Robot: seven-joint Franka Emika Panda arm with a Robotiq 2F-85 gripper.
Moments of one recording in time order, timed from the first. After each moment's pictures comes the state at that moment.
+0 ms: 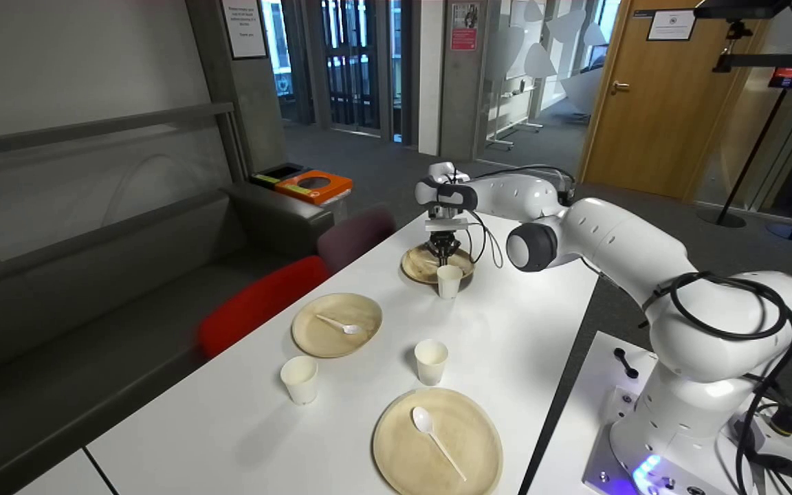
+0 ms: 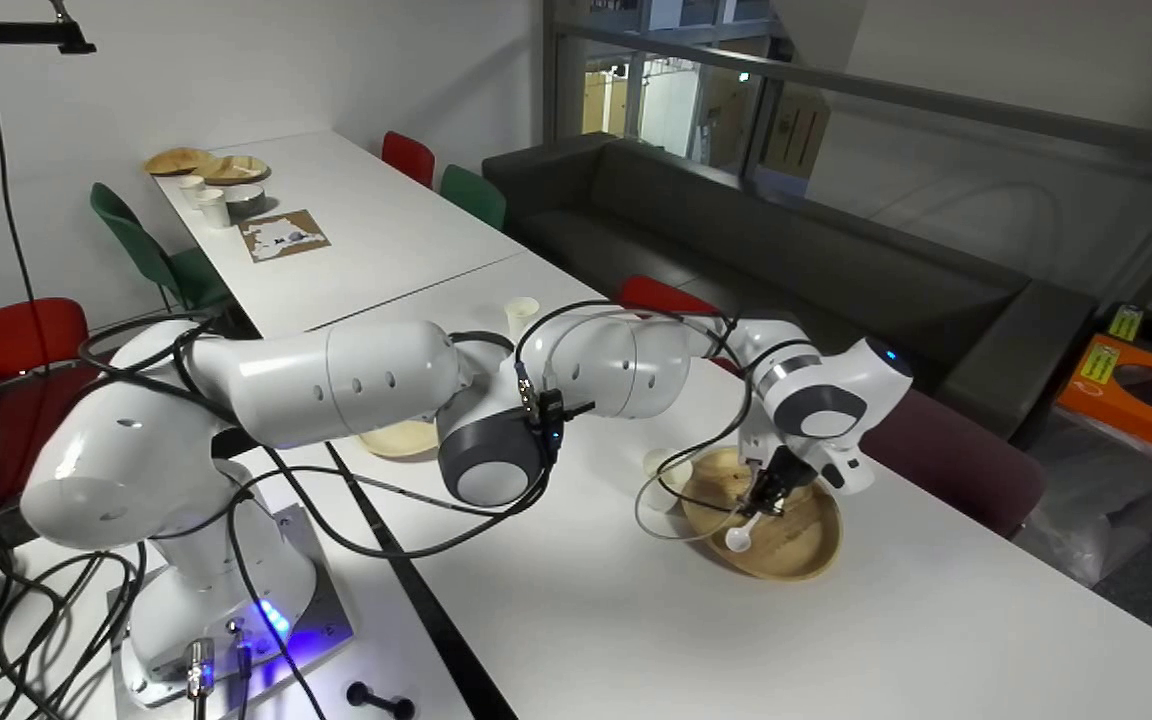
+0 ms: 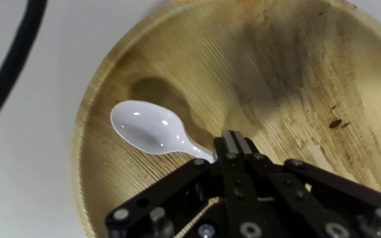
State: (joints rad) arm -0.46 1.43 0.00 -0.41 0.06 1.58 0.46
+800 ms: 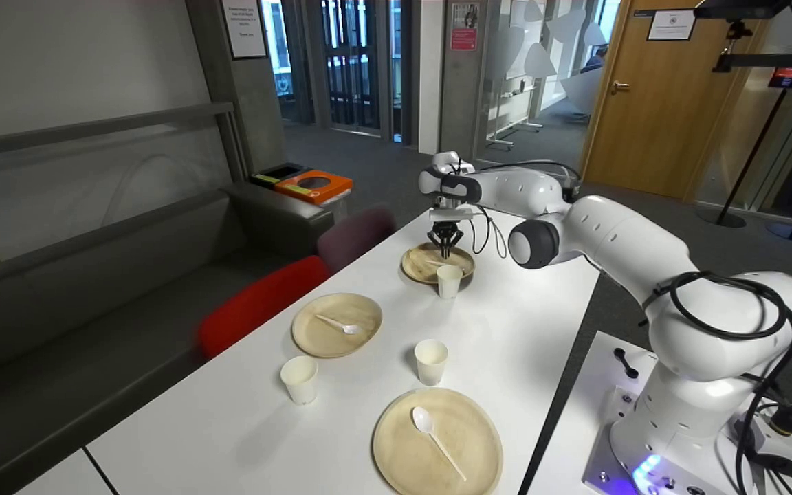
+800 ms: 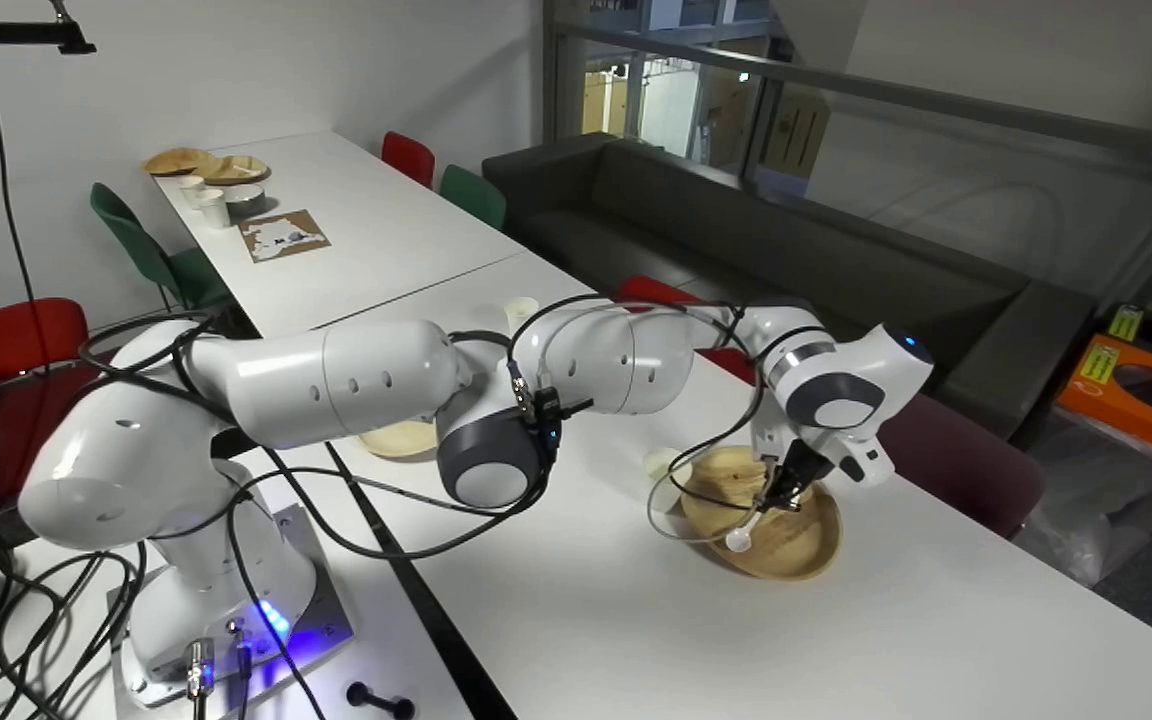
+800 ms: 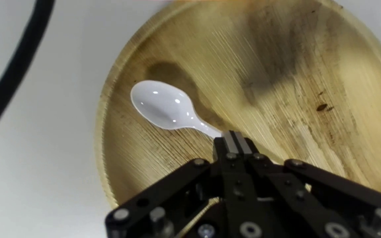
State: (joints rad) arm -0.48 1.41 0.00 -0.36 0.06 1.54 0.40
